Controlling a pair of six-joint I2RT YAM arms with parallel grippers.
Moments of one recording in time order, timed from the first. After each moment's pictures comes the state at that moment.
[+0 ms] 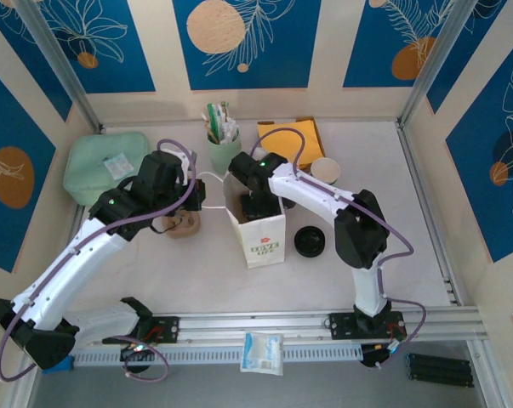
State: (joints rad) left arm -0.63 1.12 1.29 -0.86 -0.05 -0.47; right arm 0.79 1.99 1.72 -1.20 -0.02 0.63
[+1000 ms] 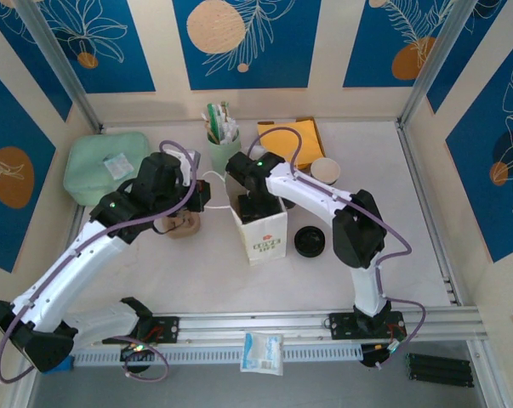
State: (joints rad) left arm -0.63 1.10 1.24 -0.78 0.03 -0.47; right arm 0.80 1.99 1.77 -1.23 -0.03 0.64
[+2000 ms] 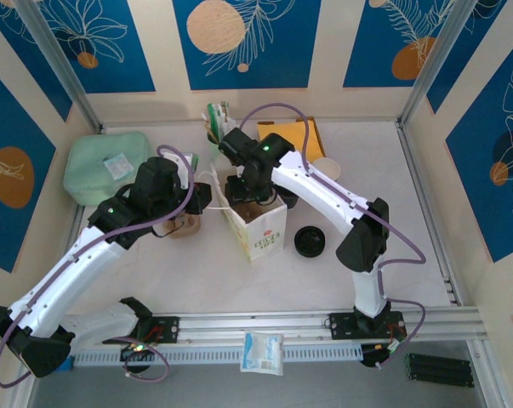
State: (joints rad) left arm -0.63 1.06 1.20 -0.74 0.02 -0.46; right arm 0.84 1.97 2.07 -1.36 -0.04 0.59
